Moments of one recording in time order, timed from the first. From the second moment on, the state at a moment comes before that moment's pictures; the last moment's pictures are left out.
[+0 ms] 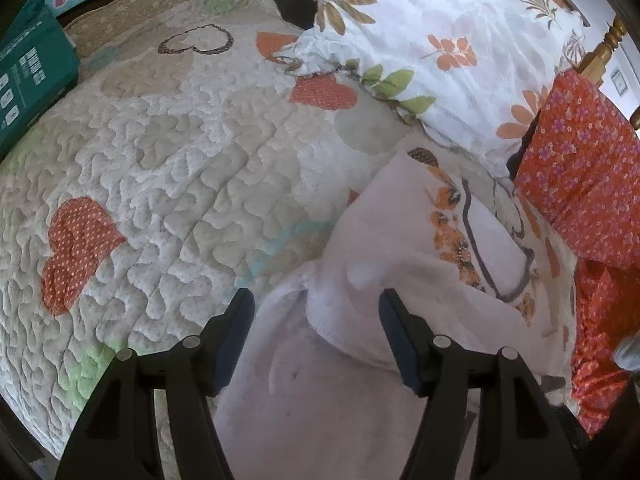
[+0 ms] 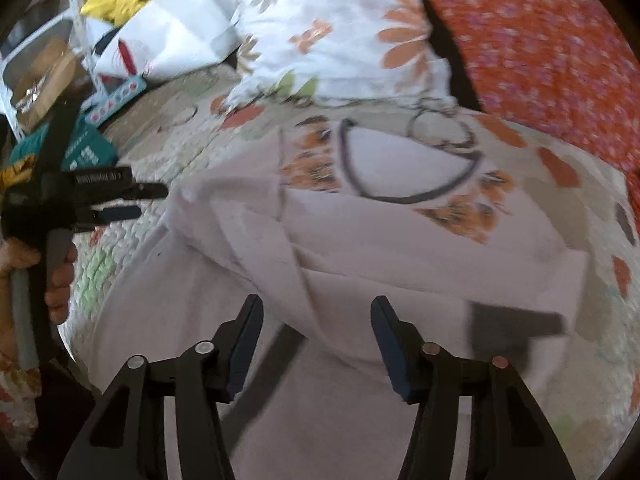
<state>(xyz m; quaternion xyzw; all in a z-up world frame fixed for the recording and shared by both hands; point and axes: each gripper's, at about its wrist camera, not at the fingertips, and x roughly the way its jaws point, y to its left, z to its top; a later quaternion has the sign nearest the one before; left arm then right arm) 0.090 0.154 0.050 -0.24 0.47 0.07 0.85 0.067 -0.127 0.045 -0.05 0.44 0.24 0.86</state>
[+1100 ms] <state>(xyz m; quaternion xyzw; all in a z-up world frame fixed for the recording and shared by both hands) 0.085 0.176 0.039 -0.26 0.50 0.08 0.82 0.080 -0.253 0.039 -0.03 0.48 0.04 0.88</state>
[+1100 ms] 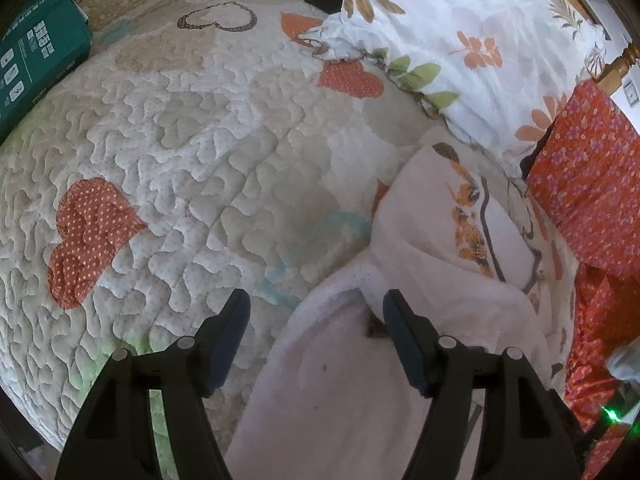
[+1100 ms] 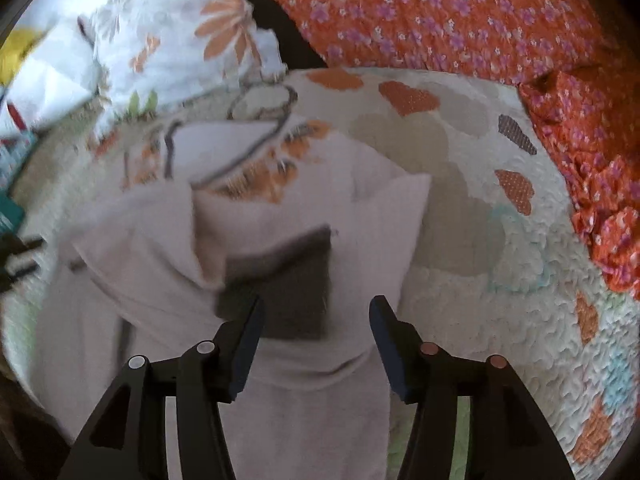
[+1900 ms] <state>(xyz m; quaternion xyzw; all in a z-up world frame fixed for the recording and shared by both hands) 0.078 0.197 0.039 -0.28 0.50 0.08 0.82 0.093 -0.254 0.057 0.01 0.48 0.04 0.88</state>
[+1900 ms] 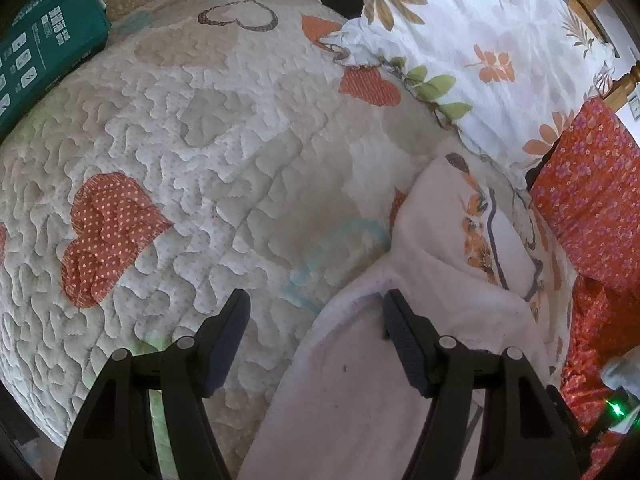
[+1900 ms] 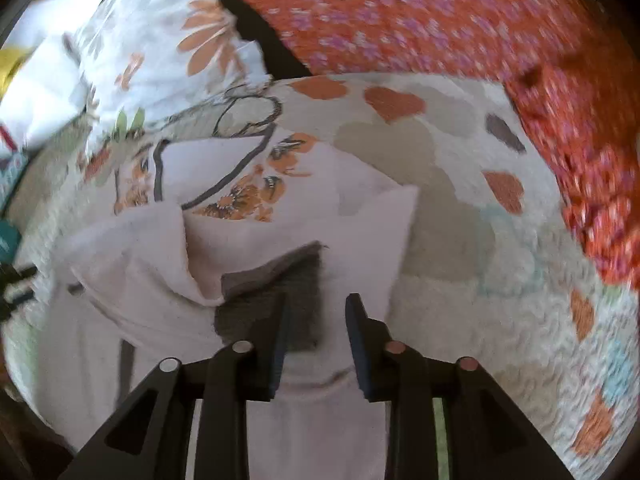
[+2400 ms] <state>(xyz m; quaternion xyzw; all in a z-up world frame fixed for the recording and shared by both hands) 0.081 0.198 0.036 -0.29 0.50 0.07 0.81 0.094 -0.279 0.075 0.26 0.49 0.11 0.83</state>
